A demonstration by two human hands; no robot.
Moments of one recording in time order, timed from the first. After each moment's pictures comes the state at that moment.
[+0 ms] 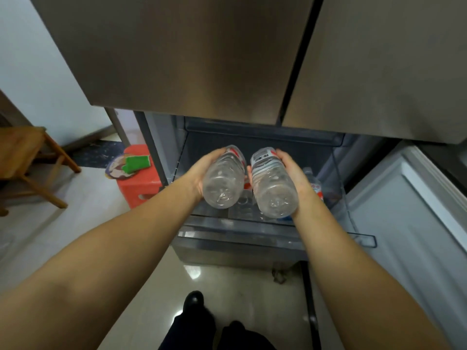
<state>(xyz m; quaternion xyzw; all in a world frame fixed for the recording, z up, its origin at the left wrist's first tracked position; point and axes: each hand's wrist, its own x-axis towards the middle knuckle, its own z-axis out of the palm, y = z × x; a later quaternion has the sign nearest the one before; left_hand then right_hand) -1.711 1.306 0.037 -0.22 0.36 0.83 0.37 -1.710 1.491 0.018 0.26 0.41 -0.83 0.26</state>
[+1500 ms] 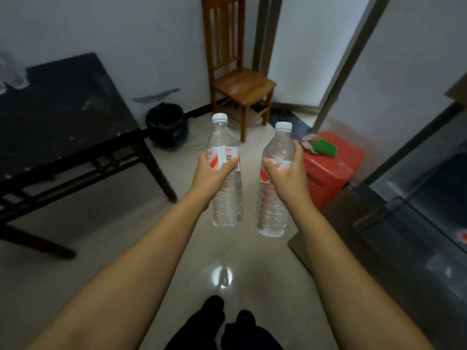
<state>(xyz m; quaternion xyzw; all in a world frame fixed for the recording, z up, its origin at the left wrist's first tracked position) -1.347 1.006 -0.001 -0.49 0.59 0.60 -0.23 -1.475 1.114 0.007 -0.28 0.77 -0.54 0.19</state>
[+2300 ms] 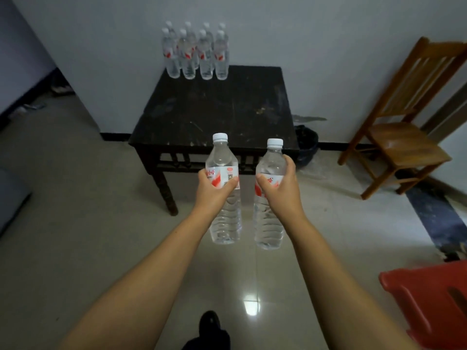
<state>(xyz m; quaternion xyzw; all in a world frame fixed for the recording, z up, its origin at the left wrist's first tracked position) -1.033 0.885 -0.008 -0.67 0.41 0.46 -0.42 -1.186 0.883 -0.010 -0.51 0.65 -0.45 0.35</state>
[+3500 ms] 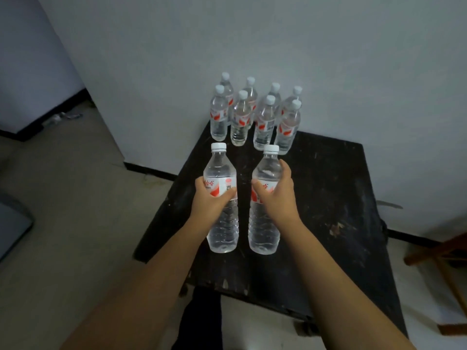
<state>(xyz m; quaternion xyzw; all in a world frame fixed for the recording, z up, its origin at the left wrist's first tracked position) -0.841 0.407 -0.019 -0.70 0.32 0.41 -0.49 -0.988 0.365 -0.013 -0.59 0.58 -0.40 0.40</state>
